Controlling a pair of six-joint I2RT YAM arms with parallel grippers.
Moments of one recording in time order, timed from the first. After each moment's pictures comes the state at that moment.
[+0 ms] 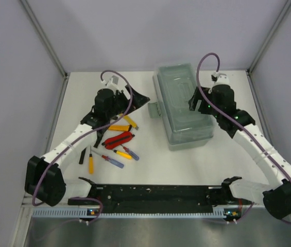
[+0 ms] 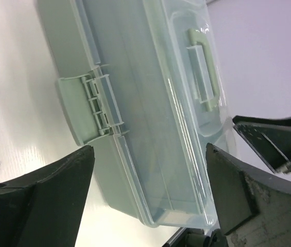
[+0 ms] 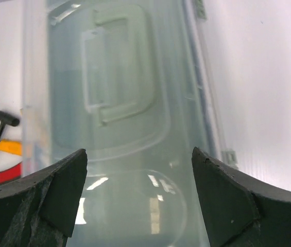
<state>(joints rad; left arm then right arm) -0.44 1.29 0.94 0.09 0.24 -0.89 0.44 1.15 1.08 -0.41 0.18 0.41</state>
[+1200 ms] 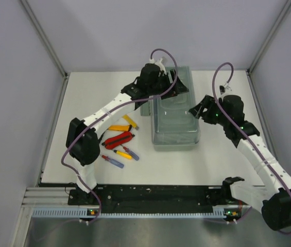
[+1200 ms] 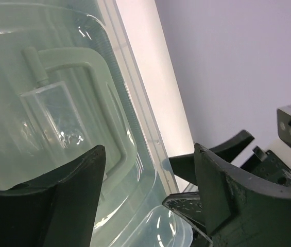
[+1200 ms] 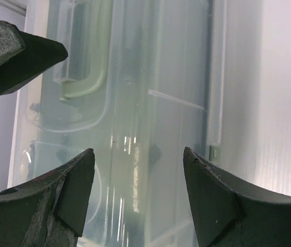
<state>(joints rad) -0.67 1.87 1.71 -0.21 0.30 -0.83 0.26 1.05 0.85 -0.27 -0.22 0.58</state>
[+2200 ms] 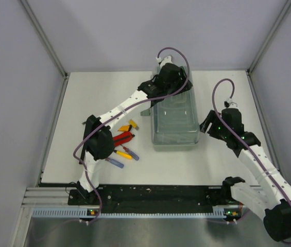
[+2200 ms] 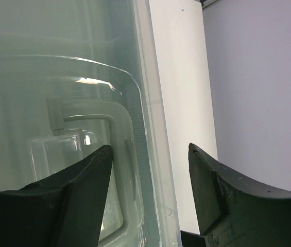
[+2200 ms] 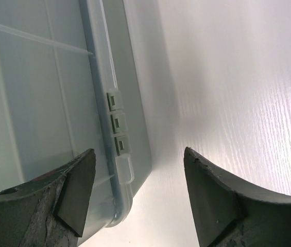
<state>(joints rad) -0.77 2.09 2.04 -0.40 -0.14 -0.88 0.26 0.91 0.72 -0.49 0.05 0.58</state>
